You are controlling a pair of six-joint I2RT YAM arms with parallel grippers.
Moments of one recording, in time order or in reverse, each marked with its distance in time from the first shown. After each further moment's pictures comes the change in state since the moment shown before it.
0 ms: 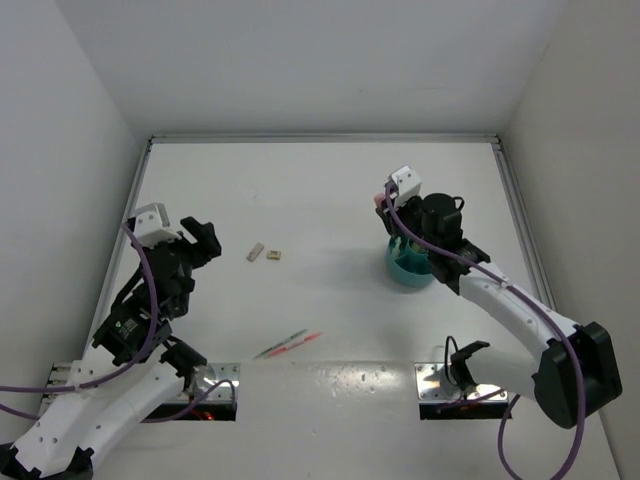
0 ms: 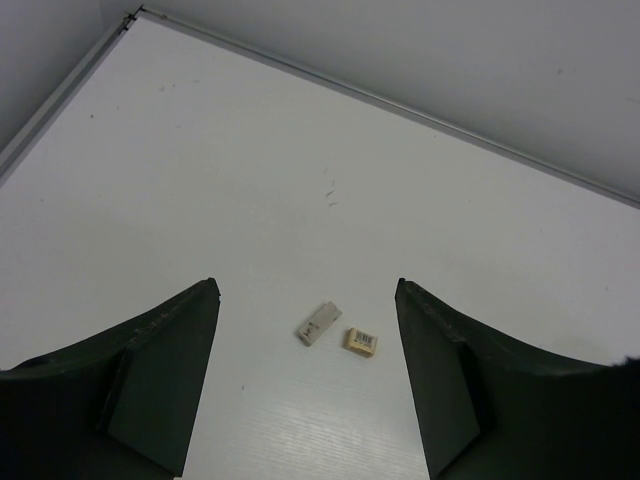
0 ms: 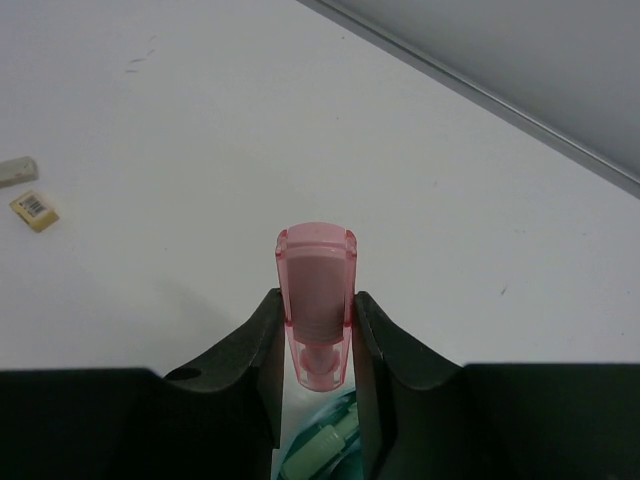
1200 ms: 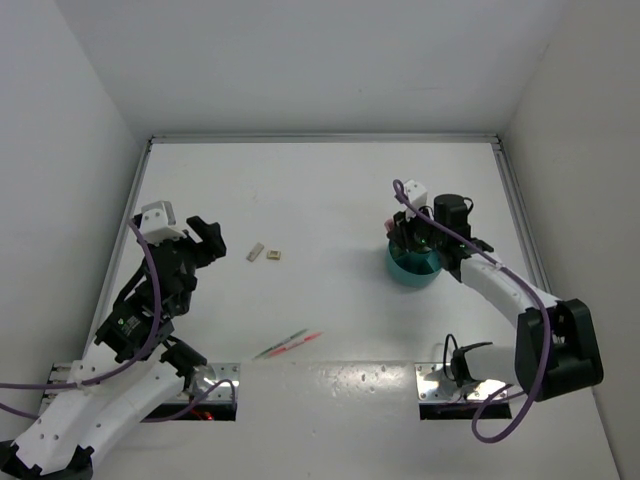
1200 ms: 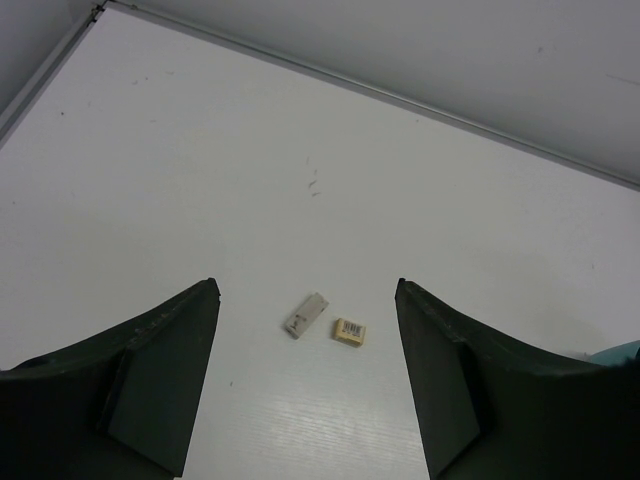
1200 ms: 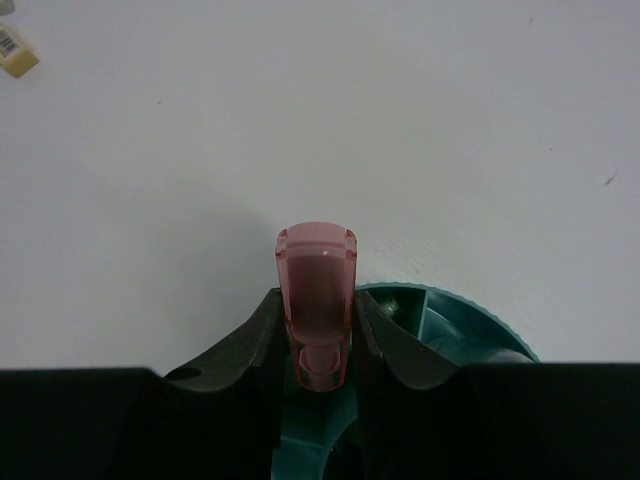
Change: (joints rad) left arm 0.000 0.019 0.000 0.014 0.058 0.008; right arm -0.222 0.142 -0.049 -0.117 -0.317 -0.051
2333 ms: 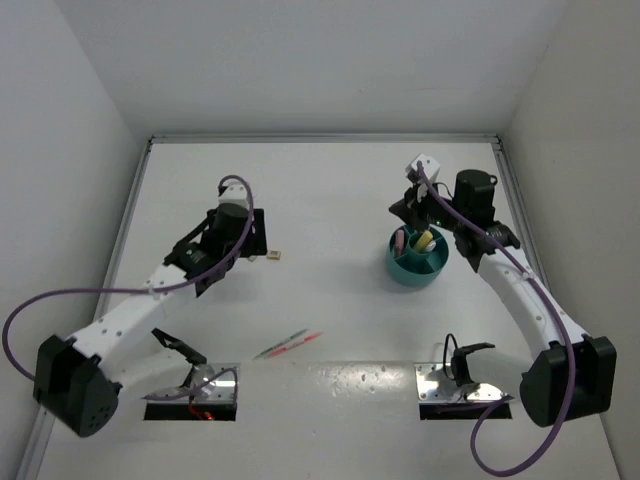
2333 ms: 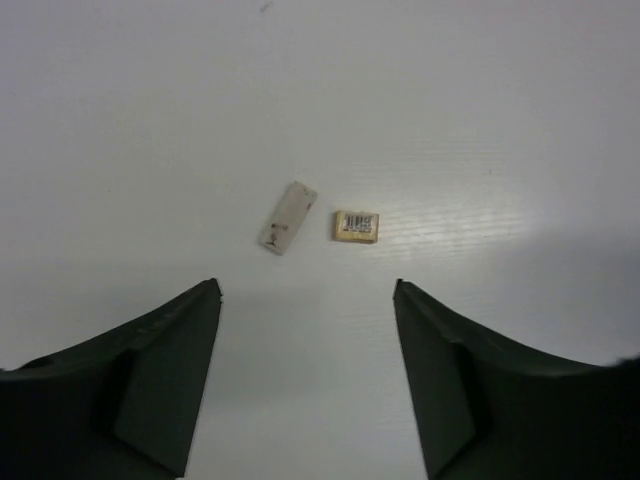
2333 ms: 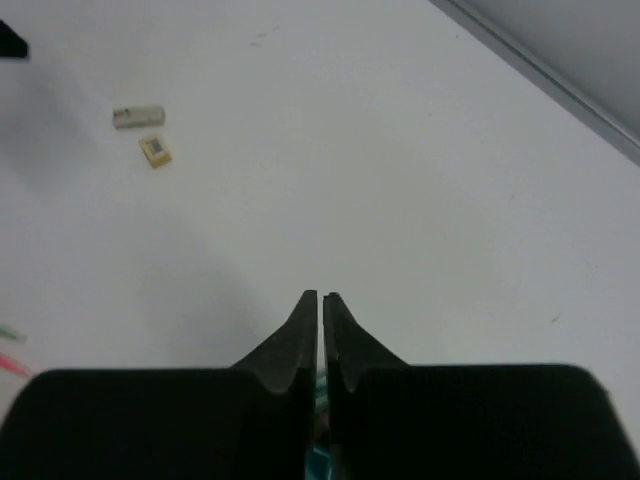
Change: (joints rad) left arm 0.037 0.488 0.056 0.026 0.267 0.073; right arm -0.037 -0.135 0.204 -0.192 -0.235 -0.061
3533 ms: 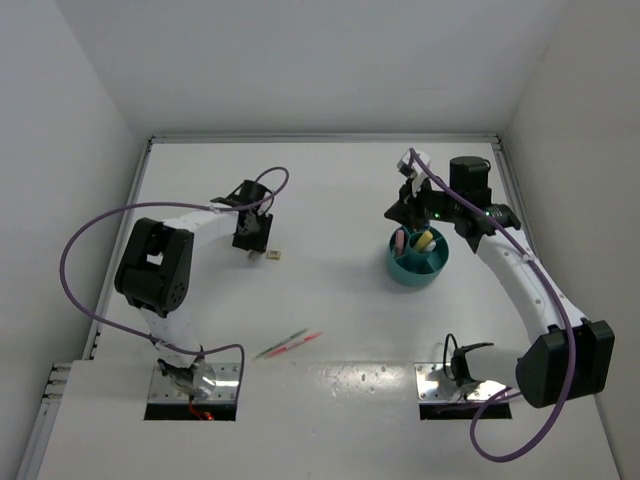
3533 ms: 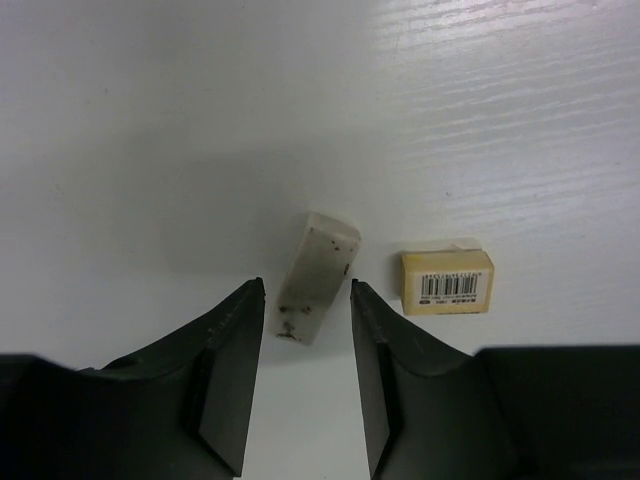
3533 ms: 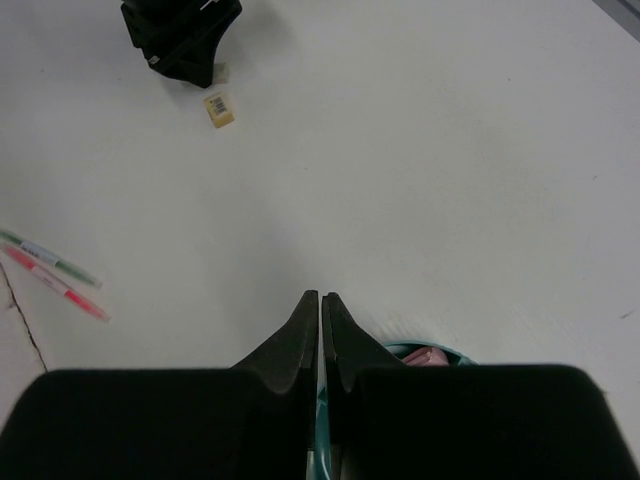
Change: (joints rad) left arm 0.219 0.777 0.308 -0.076 0.310 0.246; right arm 0.005 0.104 0.193 -0.278 -0.093 -0.063
